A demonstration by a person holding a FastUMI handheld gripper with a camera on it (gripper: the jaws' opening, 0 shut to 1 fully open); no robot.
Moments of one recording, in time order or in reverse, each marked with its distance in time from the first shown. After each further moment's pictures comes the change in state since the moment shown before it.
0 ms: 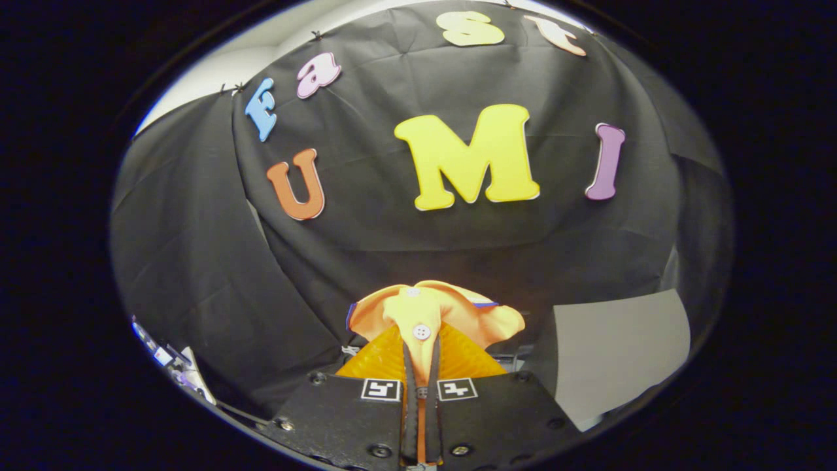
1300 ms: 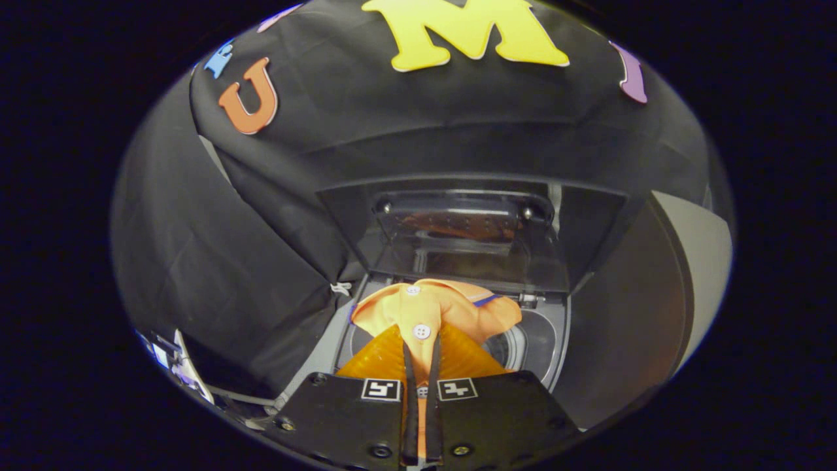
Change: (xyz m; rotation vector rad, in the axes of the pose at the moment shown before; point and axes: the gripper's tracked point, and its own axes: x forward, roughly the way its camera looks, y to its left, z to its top) arm 0.188 -0.035 -0.183 0.071 0.401 -0.058
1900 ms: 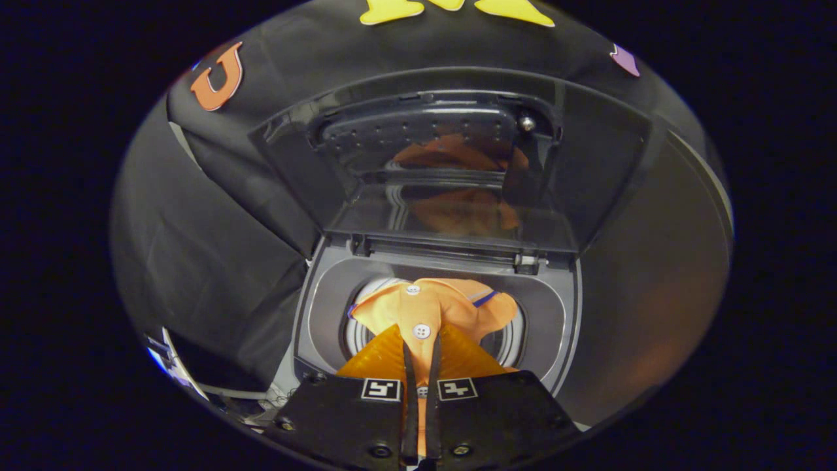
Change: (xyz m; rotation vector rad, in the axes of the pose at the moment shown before) arm 0.066 -0.030 -0.048 0.032 0.126 -0.085
